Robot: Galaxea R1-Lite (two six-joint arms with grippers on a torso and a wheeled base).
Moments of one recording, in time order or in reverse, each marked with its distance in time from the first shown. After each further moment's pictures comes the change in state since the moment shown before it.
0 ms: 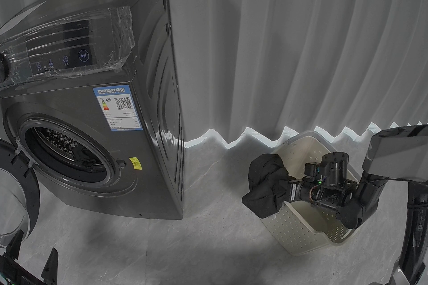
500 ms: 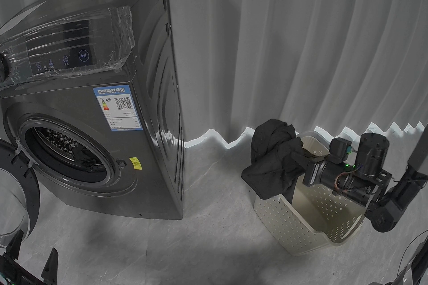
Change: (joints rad) left arm 0.000 0.000 0.000 0.000 0.000 0.000; right arm 0.053 -0.350 0.172 -0.107 -0.005 0.004
